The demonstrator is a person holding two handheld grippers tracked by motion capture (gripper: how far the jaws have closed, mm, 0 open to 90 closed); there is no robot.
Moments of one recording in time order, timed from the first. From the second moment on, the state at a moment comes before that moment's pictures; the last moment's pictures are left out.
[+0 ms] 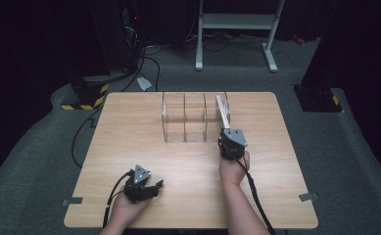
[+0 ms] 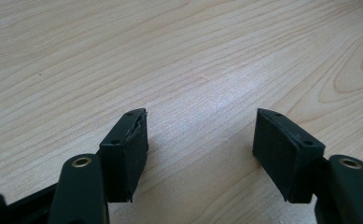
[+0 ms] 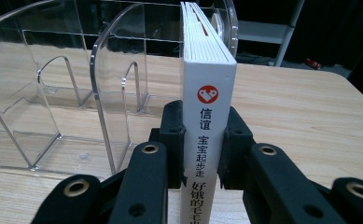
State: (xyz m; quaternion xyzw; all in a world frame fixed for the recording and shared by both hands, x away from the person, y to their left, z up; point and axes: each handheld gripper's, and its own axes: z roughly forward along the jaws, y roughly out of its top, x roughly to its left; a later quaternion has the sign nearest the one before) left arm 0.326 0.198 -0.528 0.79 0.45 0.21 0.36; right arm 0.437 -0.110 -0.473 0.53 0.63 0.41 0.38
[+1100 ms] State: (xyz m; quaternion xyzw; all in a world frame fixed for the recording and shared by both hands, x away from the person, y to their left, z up) left arm 0.326 0.197 -0.528 0.79 0.45 0.21 0.36; right arm 0.415 -0.127 -0.470 0.51 0.66 0.45 0.32
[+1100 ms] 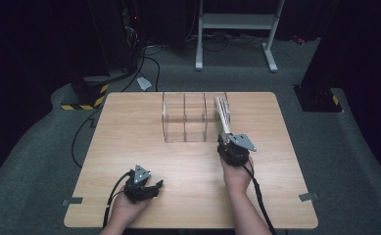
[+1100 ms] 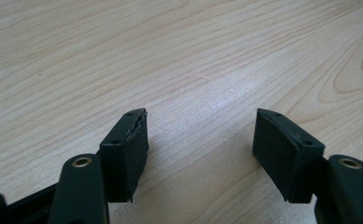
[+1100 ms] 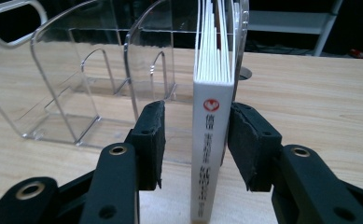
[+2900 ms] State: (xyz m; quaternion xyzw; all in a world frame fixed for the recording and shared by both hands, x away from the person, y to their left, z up) left arm 0.326 0.197 -0.527 0.79 0.45 0.21 0.36; right arm 0.419 -0.138 -0.484 0.51 0.67 0.43 0.32
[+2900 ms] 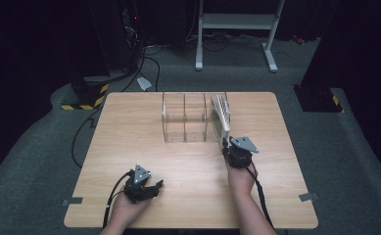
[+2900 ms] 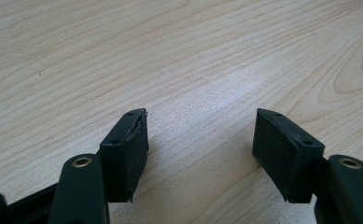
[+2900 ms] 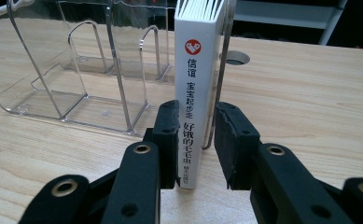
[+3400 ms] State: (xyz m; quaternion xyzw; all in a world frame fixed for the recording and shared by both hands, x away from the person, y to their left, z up) left arm 0.326 0.197 -0.527 0.79 0.45 0.21 0.36; right arm 0.421 -0.138 -0.485 0.51 0.67 0.43 0.32
